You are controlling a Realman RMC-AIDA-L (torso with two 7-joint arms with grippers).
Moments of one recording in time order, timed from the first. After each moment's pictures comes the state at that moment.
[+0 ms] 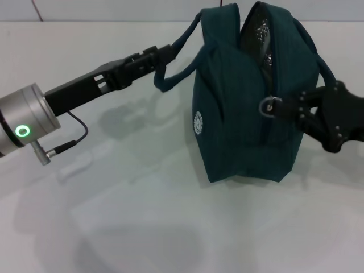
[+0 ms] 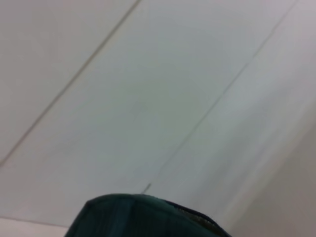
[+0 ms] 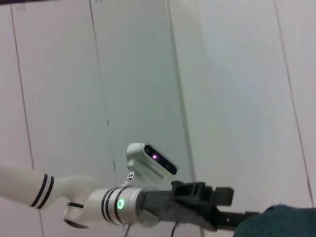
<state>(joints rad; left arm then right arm) -0.41 -2.09 1.08 0.62 1.27 1.45 -1.71 0.50 2.02 -0.83 -0.57 -1.62 -1.79 1.16</state>
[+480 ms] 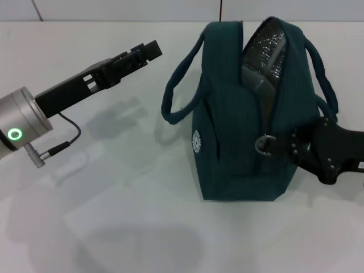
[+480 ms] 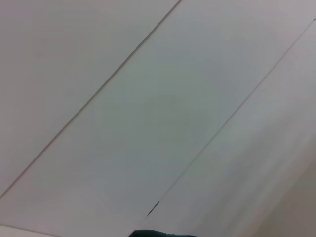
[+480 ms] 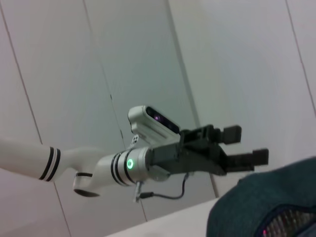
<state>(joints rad) -0.39 -2.08 1.05 0.58 1.24 1.46 -1.69 0.46 2.01 -0.96 -0.57 -1.63 -1.73 1.24</state>
